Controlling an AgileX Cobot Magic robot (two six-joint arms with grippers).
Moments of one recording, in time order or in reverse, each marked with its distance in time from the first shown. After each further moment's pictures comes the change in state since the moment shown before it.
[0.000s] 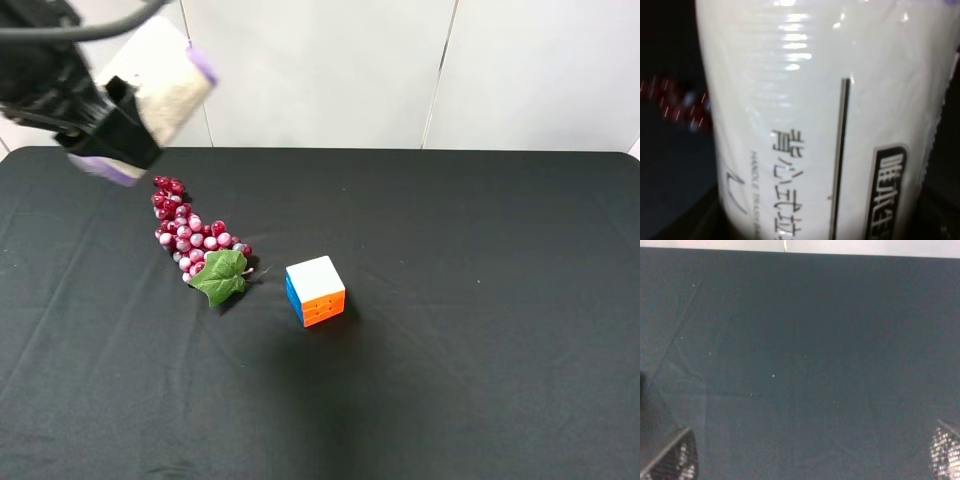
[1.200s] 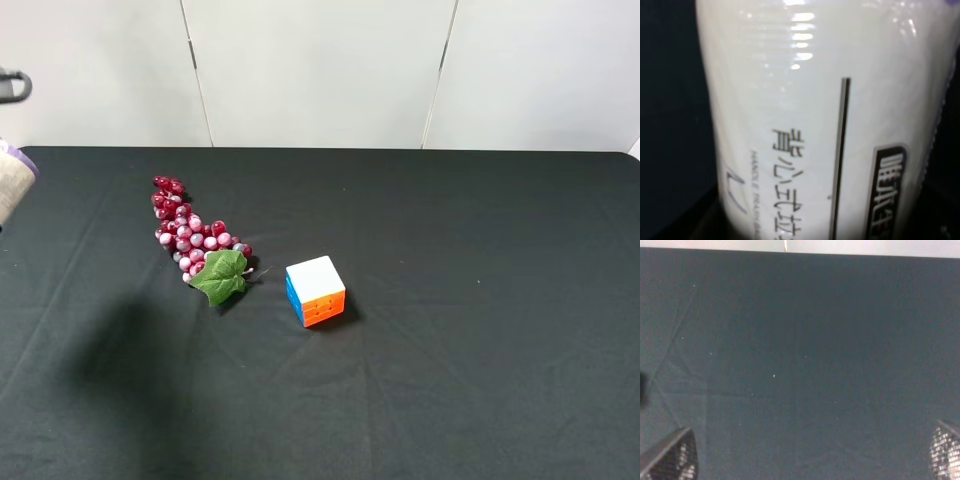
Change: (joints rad) left arm 0.546 0.008 0.219 -0.011 0.088 -0.002; right arm 0.000 0.000 0.000 0.002 0.000 0.000
